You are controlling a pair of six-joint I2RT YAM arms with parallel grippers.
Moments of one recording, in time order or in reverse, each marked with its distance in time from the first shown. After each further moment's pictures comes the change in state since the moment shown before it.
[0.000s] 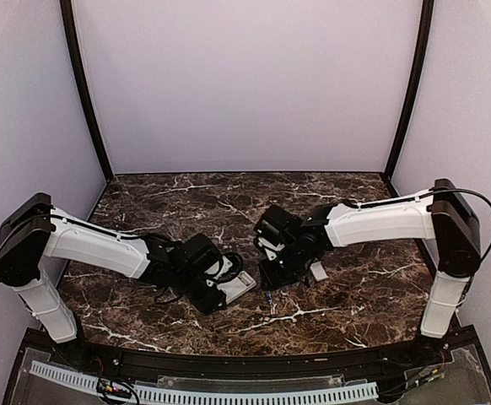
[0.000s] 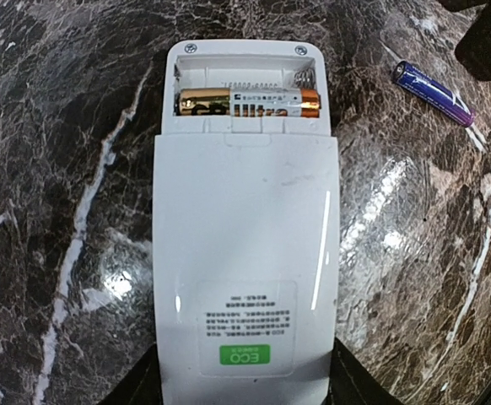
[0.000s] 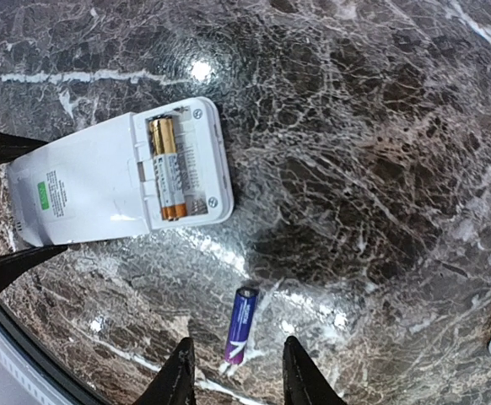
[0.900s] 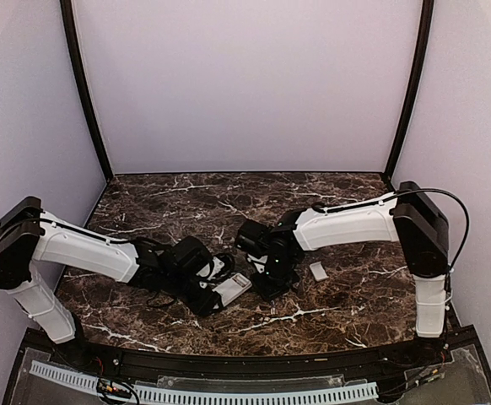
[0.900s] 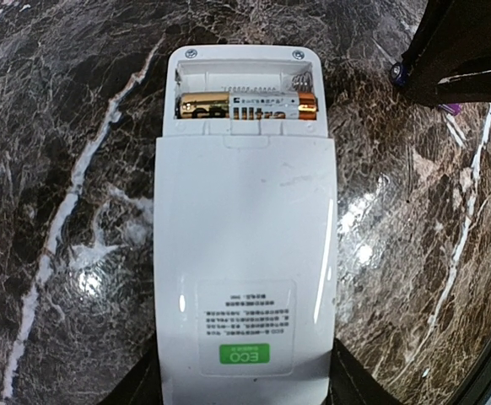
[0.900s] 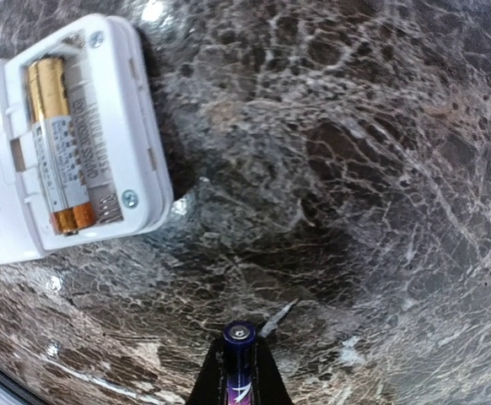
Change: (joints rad) left arm 0.004 -0.068 -0.095 0.066 0.056 -0.107; right arm 0.055 0.237 0.222 -0.241 0.043 -0.026
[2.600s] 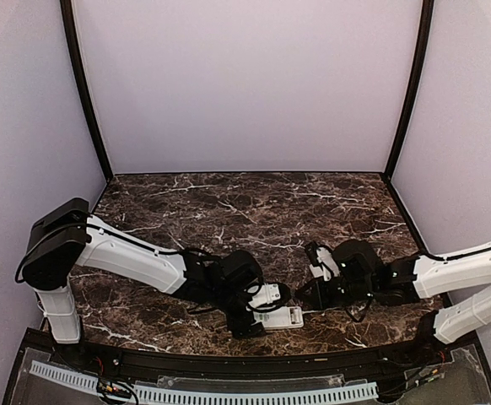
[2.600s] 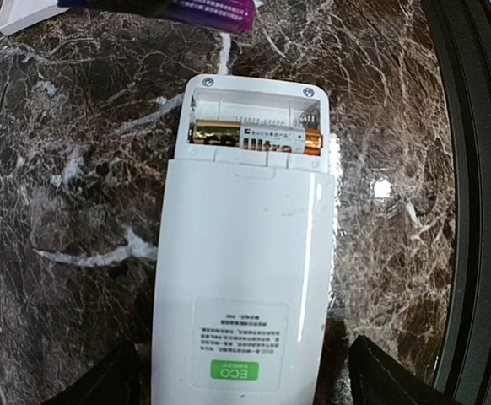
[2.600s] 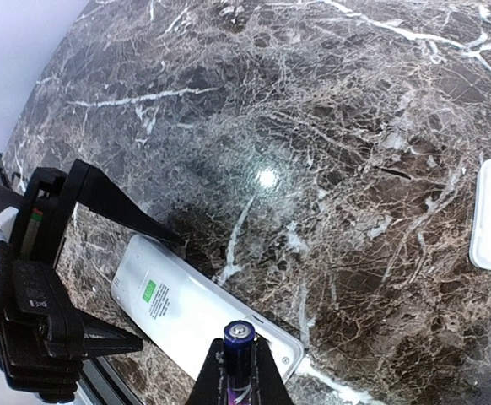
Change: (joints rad) left arm -0.172 0.278 0.282 0.044 0.124 0.457; right arm -0.035 -0.818 -0.969 0.863 -0.007 0.097
